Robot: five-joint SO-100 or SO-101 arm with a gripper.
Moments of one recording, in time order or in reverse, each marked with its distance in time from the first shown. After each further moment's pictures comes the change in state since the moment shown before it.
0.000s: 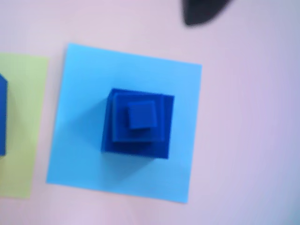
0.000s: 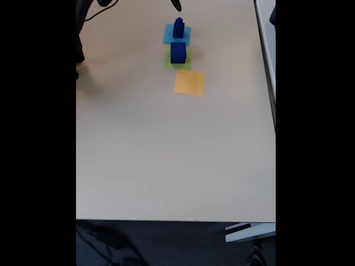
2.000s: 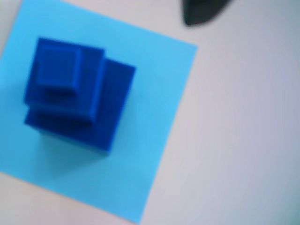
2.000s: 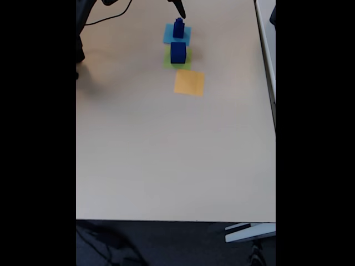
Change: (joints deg) arm -5.0 -1.8 18.5 -16.3 -8.1
